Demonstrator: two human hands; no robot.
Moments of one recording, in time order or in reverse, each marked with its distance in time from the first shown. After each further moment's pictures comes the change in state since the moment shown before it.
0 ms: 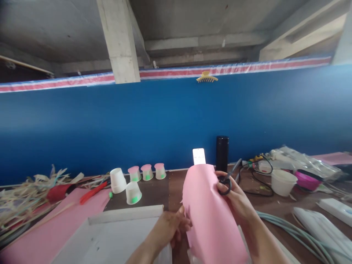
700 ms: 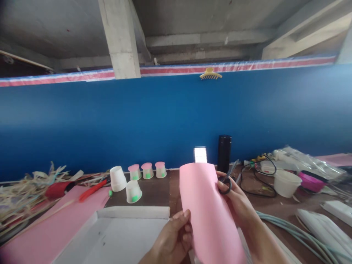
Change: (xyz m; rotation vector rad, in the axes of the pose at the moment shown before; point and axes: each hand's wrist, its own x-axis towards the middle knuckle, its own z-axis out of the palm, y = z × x) left_hand 0.001 -0.011 0.031 -1.015 -0.102 -0.154; right_hand 0.004 0.008 0.004 0.086 -0.061 0.066
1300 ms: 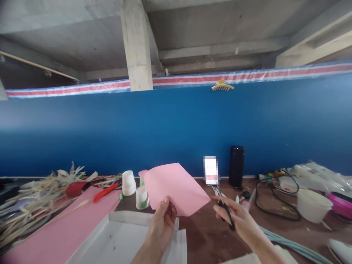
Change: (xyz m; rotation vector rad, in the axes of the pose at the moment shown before) left_hand 0.009 0.063 -0.018 -0.183 0.157 0.546; right_hand 0.013 0.015 -0.007 -0.631 -0.150 -0.131
